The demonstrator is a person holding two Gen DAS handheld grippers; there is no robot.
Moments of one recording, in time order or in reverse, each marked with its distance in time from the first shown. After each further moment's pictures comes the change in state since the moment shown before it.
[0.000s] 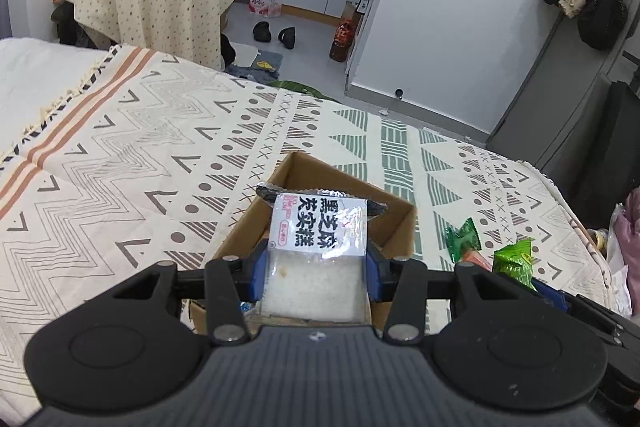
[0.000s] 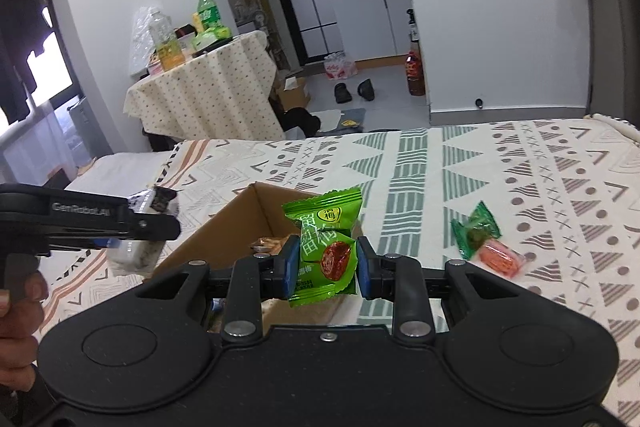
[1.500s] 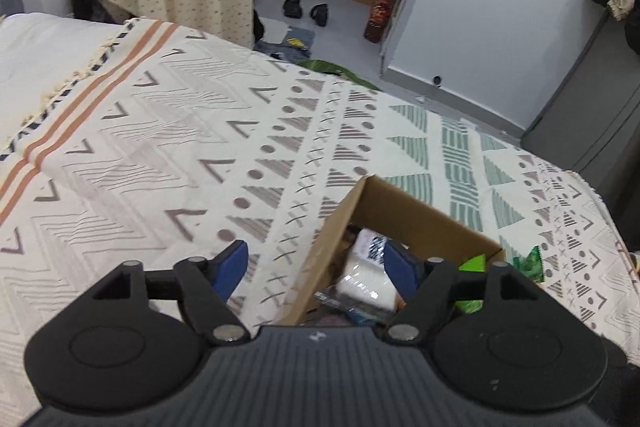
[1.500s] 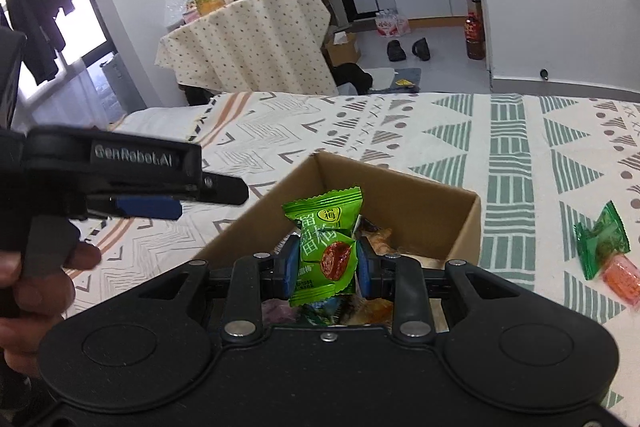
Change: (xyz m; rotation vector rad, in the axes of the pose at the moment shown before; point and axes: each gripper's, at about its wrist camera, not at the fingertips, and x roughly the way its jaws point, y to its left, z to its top) left arm 0.071 0.050 0.041 -0.045 0.078 0.078; right arm 0.102 0.051 0.009 -0.056 0.137 0.138
